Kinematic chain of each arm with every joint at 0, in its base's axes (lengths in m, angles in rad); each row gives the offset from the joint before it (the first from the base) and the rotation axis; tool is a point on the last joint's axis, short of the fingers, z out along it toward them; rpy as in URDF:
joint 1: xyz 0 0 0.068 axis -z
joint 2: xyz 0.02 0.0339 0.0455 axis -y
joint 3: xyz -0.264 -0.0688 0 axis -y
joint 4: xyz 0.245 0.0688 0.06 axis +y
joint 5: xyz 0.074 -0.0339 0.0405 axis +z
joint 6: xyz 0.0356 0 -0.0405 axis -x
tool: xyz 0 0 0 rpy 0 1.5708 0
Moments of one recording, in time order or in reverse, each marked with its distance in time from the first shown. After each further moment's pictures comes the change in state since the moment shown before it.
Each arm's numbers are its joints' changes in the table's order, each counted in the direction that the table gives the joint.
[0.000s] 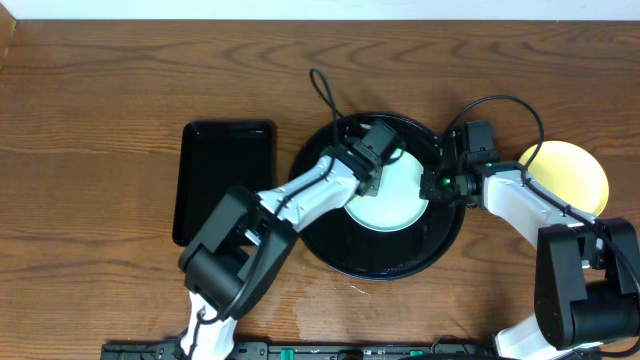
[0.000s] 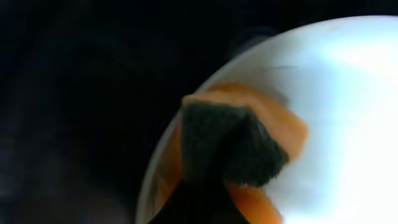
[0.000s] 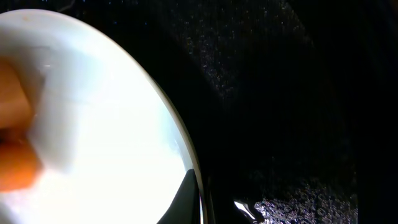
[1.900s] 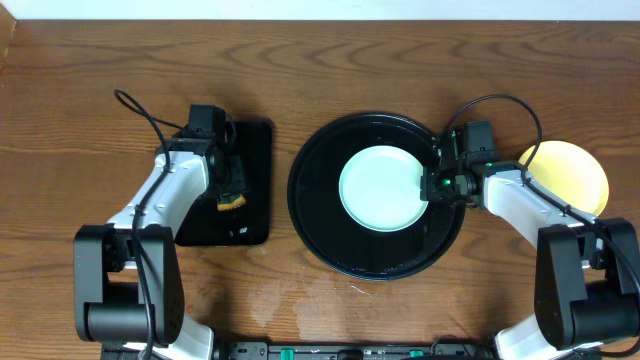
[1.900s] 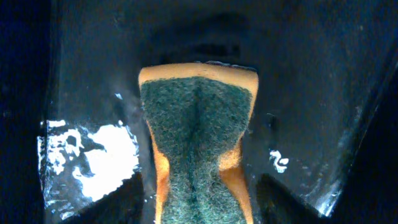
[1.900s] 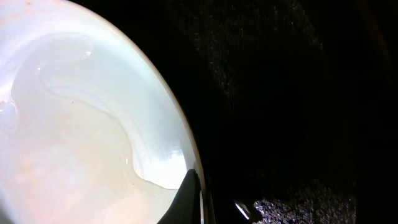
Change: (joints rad) left arm -0.683 0.318 -0.306 0.159 -0.213 -0.217; right arm 0.000 0.000 0.001 -0.005 0.005 0.053
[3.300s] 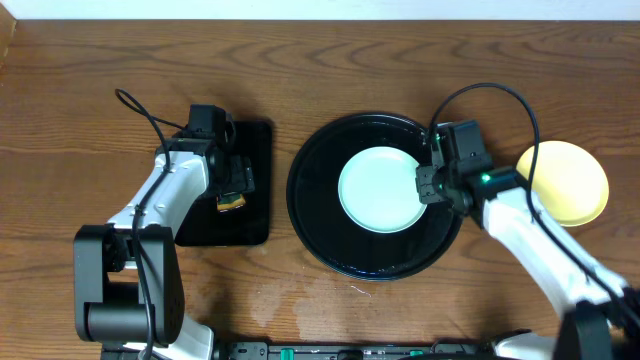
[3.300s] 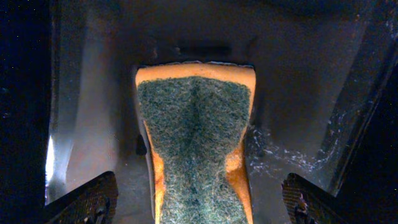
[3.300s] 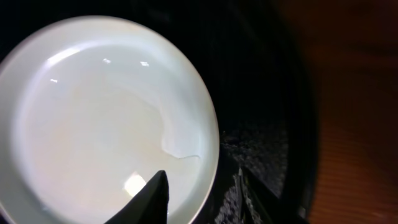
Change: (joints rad) left arm 0.000 0.000 0.000 0.000 0.000 -0.004; right arm -0.127 0.219 0.036 0.158 -0.227 0.080
